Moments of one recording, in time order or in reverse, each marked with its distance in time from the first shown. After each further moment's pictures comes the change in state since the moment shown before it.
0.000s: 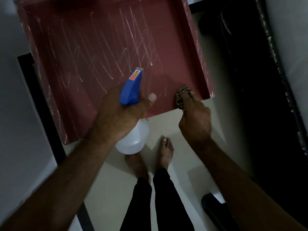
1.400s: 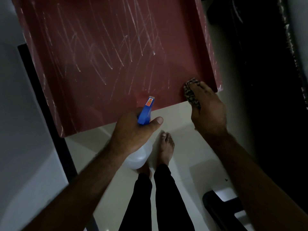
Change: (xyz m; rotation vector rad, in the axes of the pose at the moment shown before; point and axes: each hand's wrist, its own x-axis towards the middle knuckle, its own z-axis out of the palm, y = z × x) left_hand -0.021 -0.062 0.049 0.143 -0.079 -0.160; right_hand 0.009 0.029 -0.007 0.074 -0.028 -0.082
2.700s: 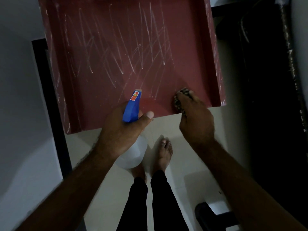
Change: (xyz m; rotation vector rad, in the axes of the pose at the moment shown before) left_hand -0.010 0.014 -0.036 -0.233 0.170 -0.003; right_hand 0.011 -0.043 0.005 -0.056 -0.051 -0.095
